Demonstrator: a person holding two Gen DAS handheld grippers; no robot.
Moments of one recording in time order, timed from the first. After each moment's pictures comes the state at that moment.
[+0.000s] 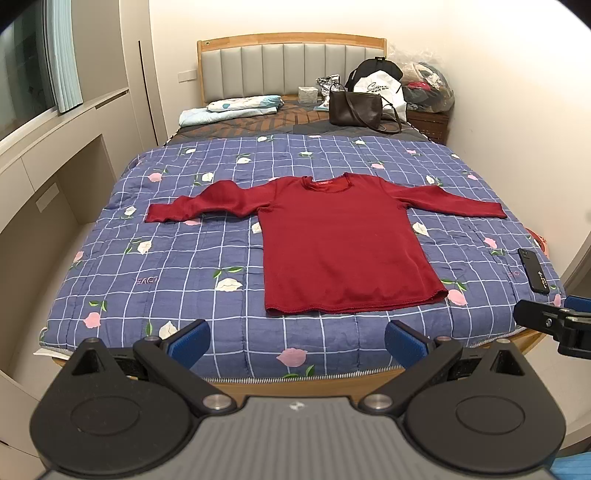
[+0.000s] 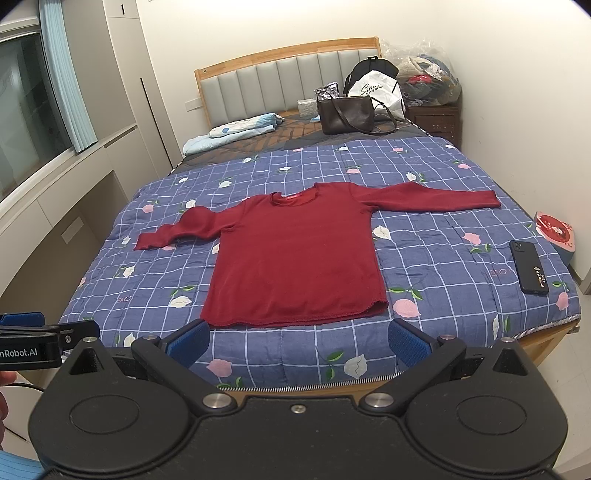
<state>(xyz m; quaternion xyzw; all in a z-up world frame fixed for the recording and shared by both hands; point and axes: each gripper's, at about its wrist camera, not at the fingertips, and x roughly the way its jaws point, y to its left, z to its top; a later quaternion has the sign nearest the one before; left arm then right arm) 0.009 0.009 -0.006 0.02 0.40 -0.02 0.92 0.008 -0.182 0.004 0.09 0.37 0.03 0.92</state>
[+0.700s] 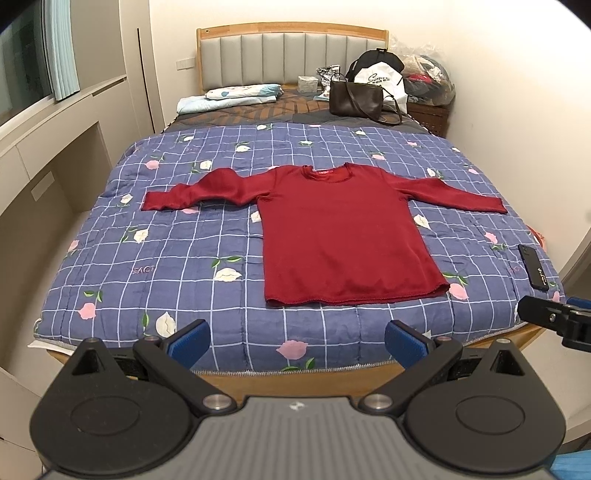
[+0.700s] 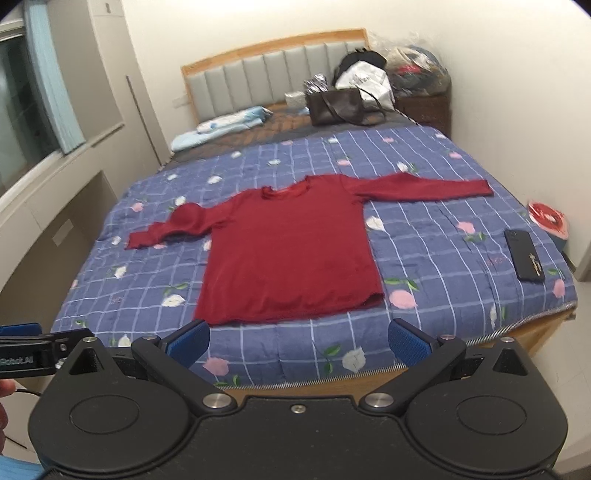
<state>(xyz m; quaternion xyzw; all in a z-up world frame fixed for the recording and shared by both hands) 0.021 0.021 -0.017 0.01 0.42 -0.02 0.91 0.021 -0.190 -0.021 0.10 0.39 0.01 0.92</state>
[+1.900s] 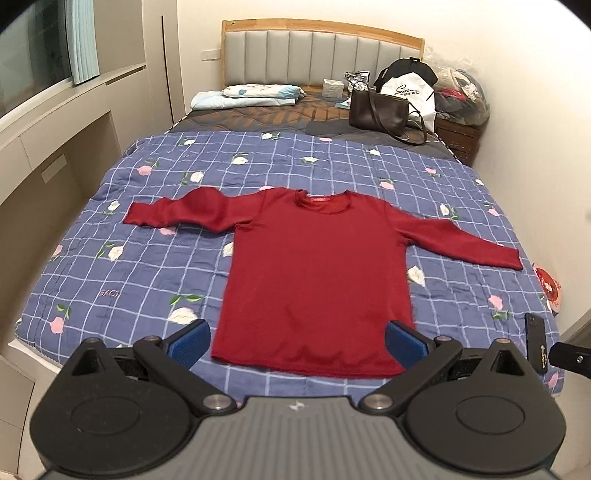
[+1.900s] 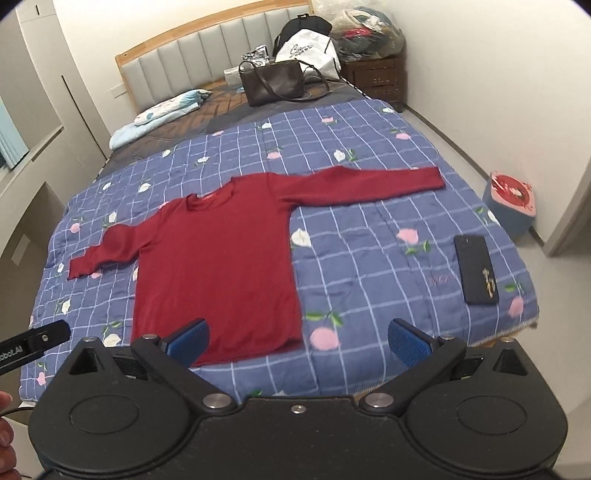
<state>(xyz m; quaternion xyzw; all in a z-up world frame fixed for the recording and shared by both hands) 0.158 -0.093 0.010 -0.04 0.42 0.03 0.90 0.154 -0.324 0.018 0.13 0.46 -0.05 0.88</state>
